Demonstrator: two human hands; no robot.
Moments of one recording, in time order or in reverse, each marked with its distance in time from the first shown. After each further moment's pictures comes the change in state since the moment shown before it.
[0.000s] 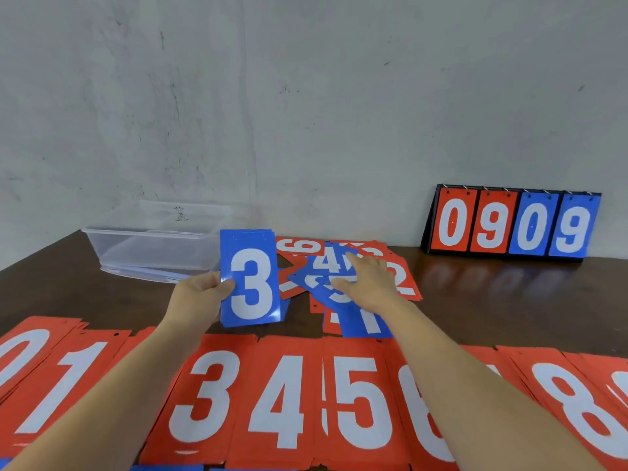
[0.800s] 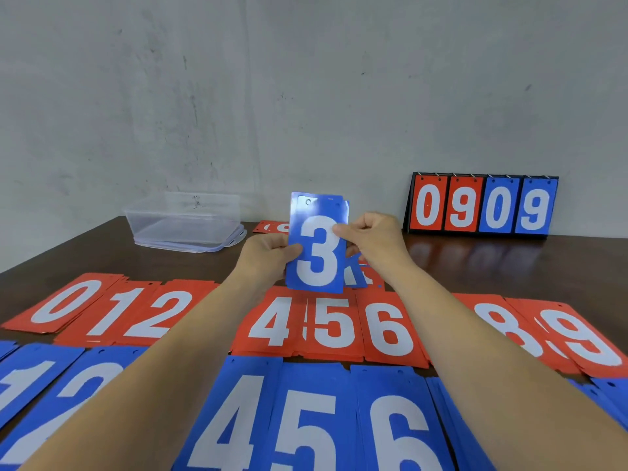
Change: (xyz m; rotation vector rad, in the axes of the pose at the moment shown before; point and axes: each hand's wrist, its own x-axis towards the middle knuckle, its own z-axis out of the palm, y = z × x) left_hand -0.106 0.044 0.064 -0.008 -0.189 0.152; right_hand -0.128 -0.017 -0.077 0.968 0.239 -0.091
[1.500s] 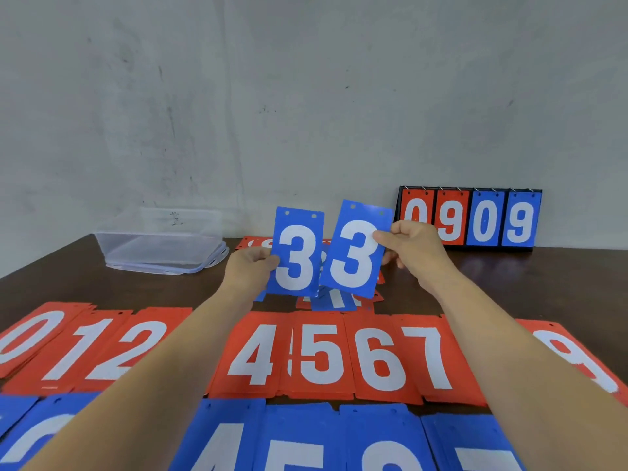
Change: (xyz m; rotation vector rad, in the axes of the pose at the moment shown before) left_hand 0.049 -0.005 0.006 0.069 0.098 -0.036; right_hand 0.026 0.006 -0.068 -0.111 0.062 0.023
